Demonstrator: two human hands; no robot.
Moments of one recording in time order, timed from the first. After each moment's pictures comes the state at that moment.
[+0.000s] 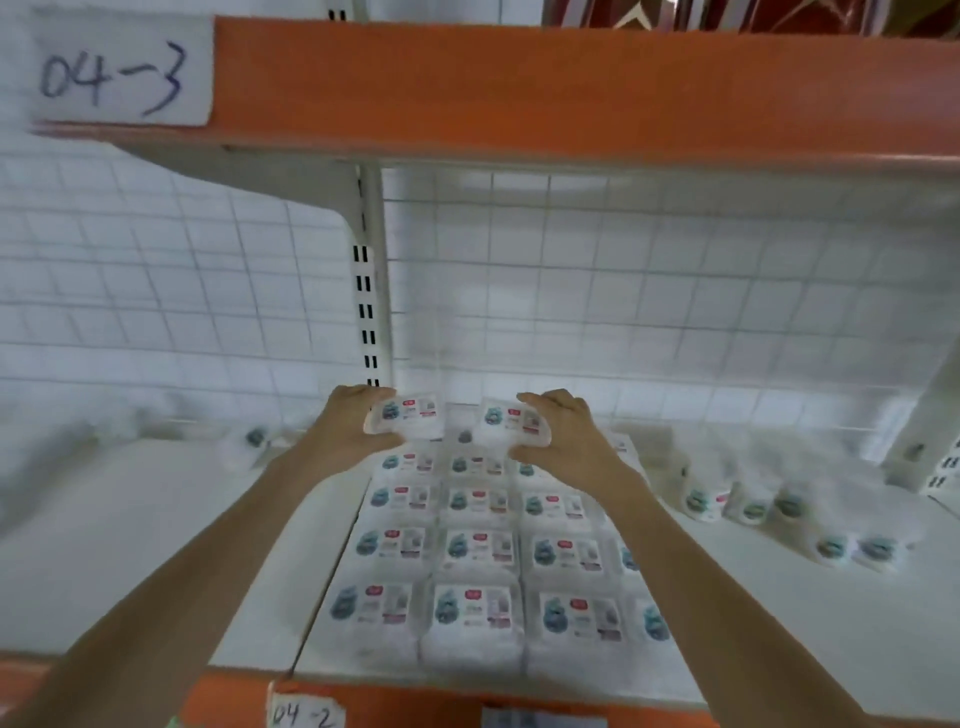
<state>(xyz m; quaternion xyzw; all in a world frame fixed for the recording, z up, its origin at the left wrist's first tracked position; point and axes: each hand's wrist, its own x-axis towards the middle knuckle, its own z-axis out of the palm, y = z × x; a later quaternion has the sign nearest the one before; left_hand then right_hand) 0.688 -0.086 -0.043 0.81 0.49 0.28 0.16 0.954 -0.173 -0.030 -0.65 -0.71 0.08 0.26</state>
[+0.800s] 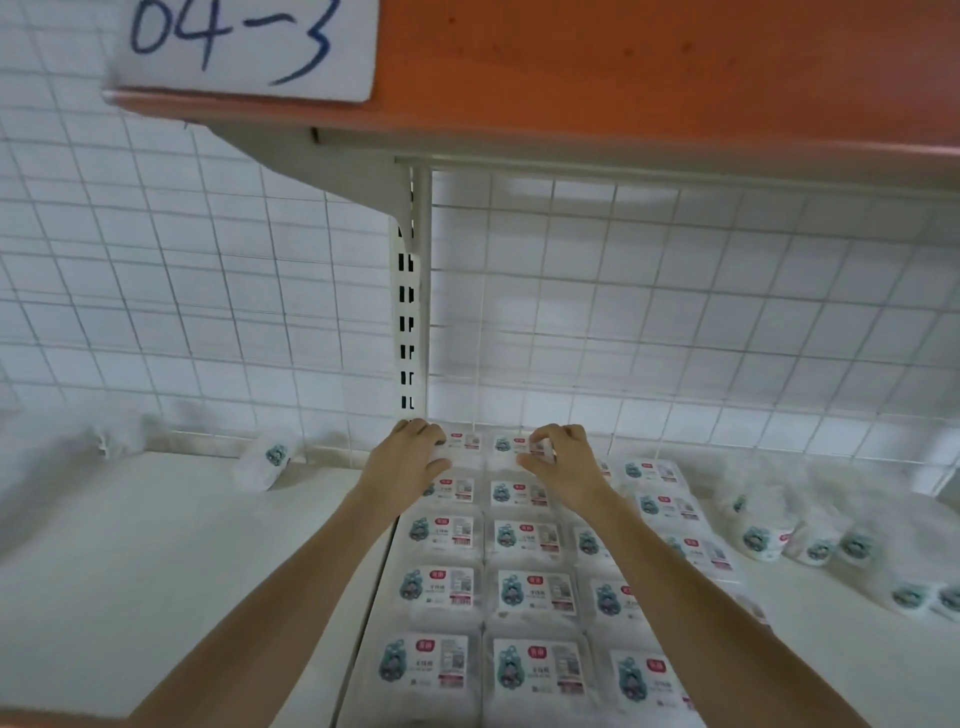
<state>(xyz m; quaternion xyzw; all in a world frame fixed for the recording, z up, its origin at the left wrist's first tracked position) 0.708 -0.048 -0.082 0.85 0.47 0.24 0.01 0.921 -0.104 -0.072 -0.69 -0.62 0.17 0.34</state>
